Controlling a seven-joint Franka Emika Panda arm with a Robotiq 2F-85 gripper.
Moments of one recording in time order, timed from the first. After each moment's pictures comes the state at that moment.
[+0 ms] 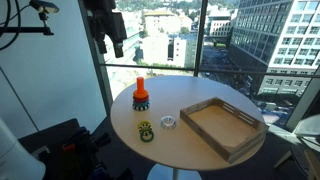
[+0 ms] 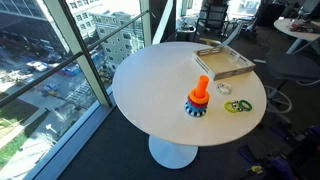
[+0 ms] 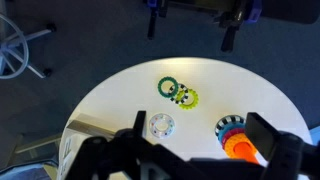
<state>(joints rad) -0.03 -0.74 -0.08 -2.58 -0.10 1.85 -0.18</state>
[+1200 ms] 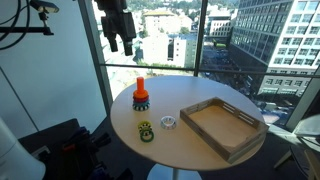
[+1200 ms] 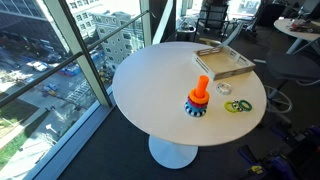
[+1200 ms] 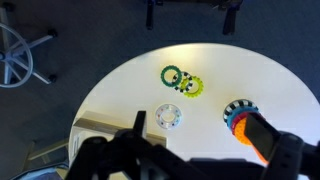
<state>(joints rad) -0.03 -0.63 -0.07 -2.51 -0.09 1.90 -0.09</state>
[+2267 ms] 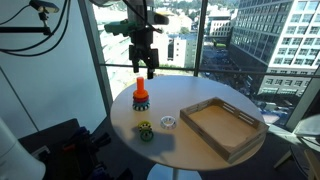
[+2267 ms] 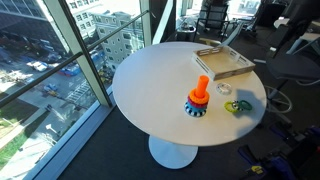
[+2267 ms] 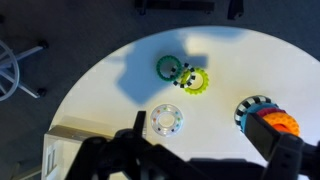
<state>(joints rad) -0.02 -0.23 -0.05 -2.39 -0.06 2.08 -0.05</state>
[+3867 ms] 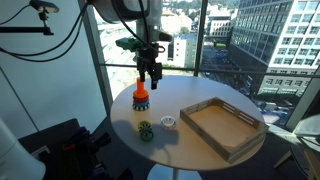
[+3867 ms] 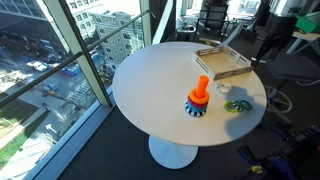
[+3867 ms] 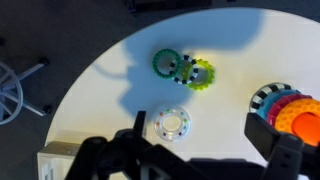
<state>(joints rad) -0.02 -0.06 -0.03 -2.35 -0.06 2.16 0.09</state>
